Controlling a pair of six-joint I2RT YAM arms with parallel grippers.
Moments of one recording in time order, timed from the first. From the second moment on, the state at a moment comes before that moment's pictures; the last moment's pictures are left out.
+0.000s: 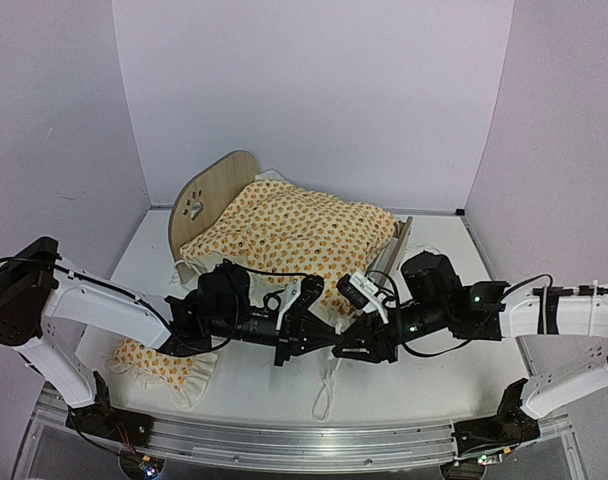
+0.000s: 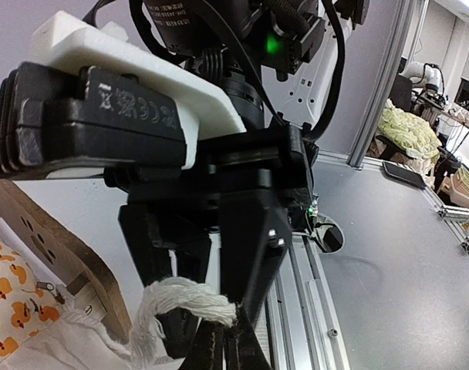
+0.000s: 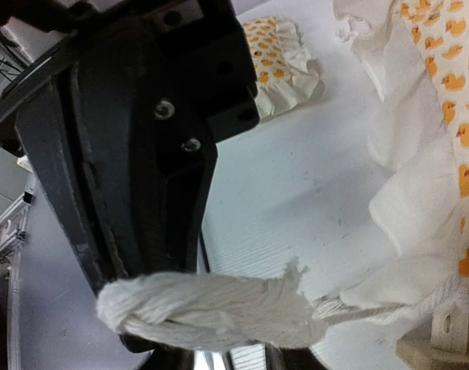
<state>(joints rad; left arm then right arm) -1.16 1.58 0.77 0.68 0.49 -0.08 0.95 1.25 0.68 -0.06 -0.57 0.15</state>
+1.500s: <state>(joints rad) -1.47 1.95 1.02 0.05 -0.37 -0.32 0.95 0.97 0.52 -0.04 -0.25 0.31</state>
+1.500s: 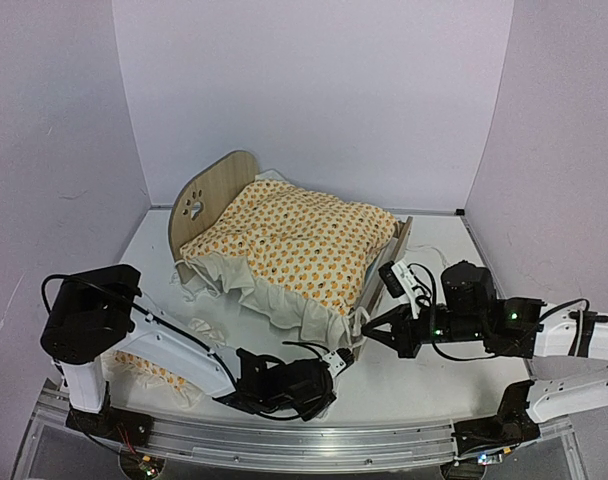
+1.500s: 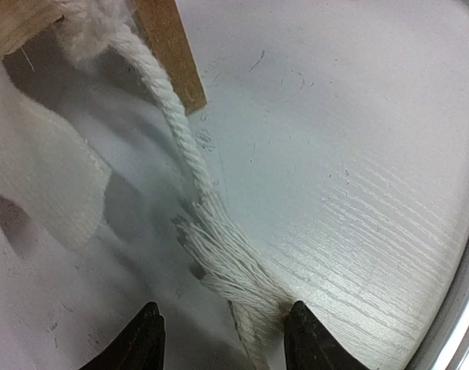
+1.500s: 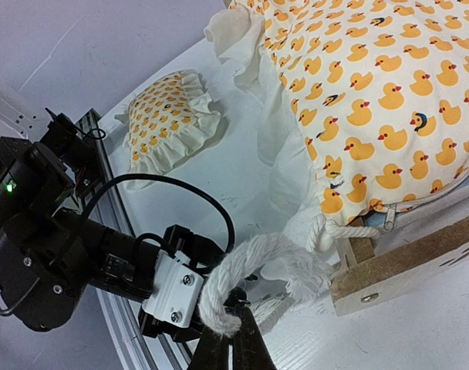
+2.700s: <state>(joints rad) -1.28 1.63 0.79 0.28 -0.23 -0.09 1.03 1.22 0.45 0.04 -0.60 0.34</state>
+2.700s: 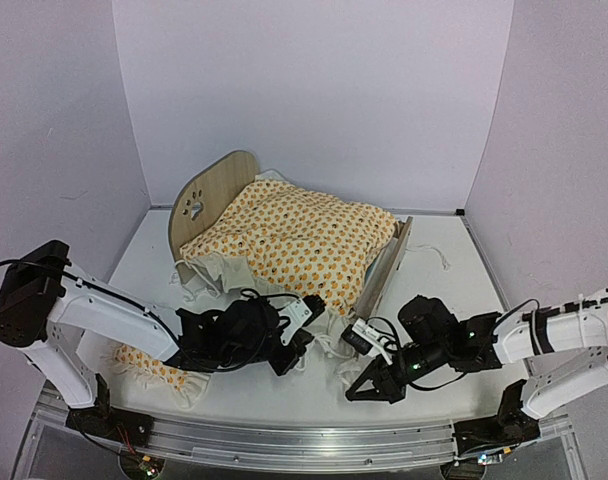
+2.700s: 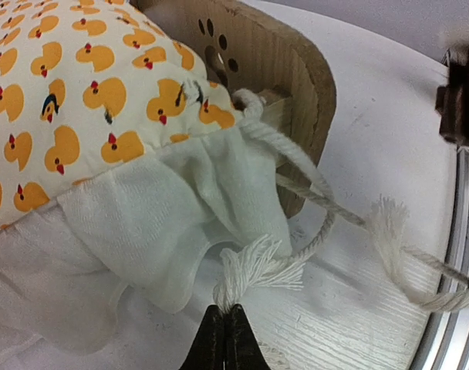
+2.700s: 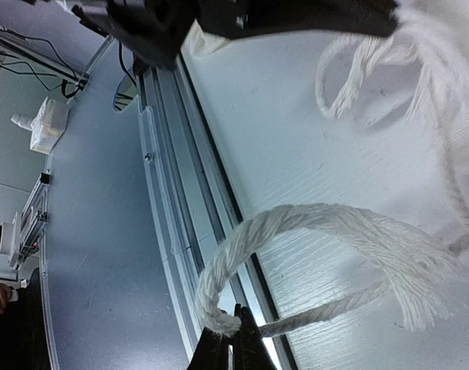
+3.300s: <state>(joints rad) -1.27 1.63 0.84 0.32 -0.15 0.01 1.05 1.16 0.59 0.01 -0.08 0.44</state>
